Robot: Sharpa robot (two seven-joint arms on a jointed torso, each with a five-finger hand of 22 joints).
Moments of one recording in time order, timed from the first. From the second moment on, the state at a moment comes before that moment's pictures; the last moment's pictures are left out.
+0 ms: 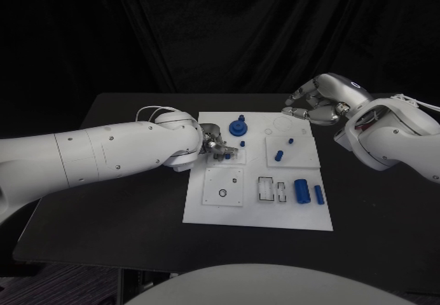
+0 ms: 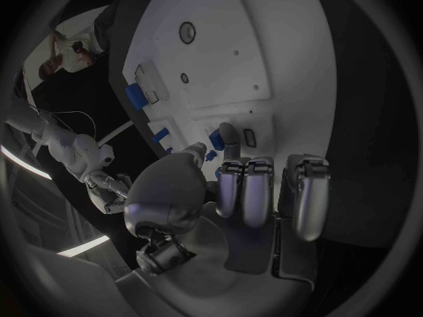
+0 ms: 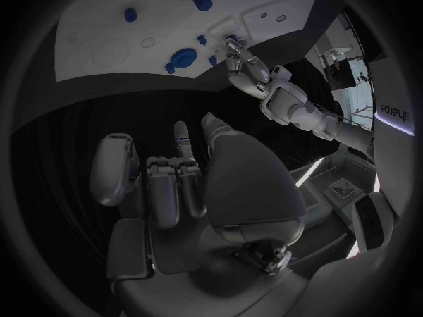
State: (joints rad) left arm 1.34 -0.57 -0.21 1.40 -1.07 0.02 -0.52; left_hand 0.90 0.07 0.05 0.29 0.21 1.01 0.01 0.42 1.19 1.46 -0.05 1.57 1.31 1.47 -0.10 1.56 1.31 0.01 1.47 0.02 1.57 1.31; right arm 1.44 -0.97 -0.25 1.65 -1.33 -0.56 -0.07; right_hand 1.34 -0.07 0.18 0.29 0.14 1.02 0.11 0.11 0.20 1.46 0.04 1.57 1.31 1.47 -0.03 1.57 1.31 0.08 1.43 0.08 1.21 1.31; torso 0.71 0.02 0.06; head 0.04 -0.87
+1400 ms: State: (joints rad) left arm 1.43 -0.64 -0.21 1.33 -1.07 -0.11 -0.45; left_hand 1.07 0.08 0.01 0.29 0.23 0.98 0.00 0.48 1.31 1.47 -0.06 1.57 1.31 1.47 -0.11 1.56 1.31 0.01 1.47 0.01 1.57 1.31; right arm 1.44 -0.98 -0.25 1.64 -1.33 -0.55 -0.08; right_hand 1.34 -0.06 0.19 0.28 0.16 1.02 0.11 0.10 0.20 1.46 0.04 1.57 1.31 1.47 -0.03 1.57 1.31 0.08 1.43 0.08 1.21 1.31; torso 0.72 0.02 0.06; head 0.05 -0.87
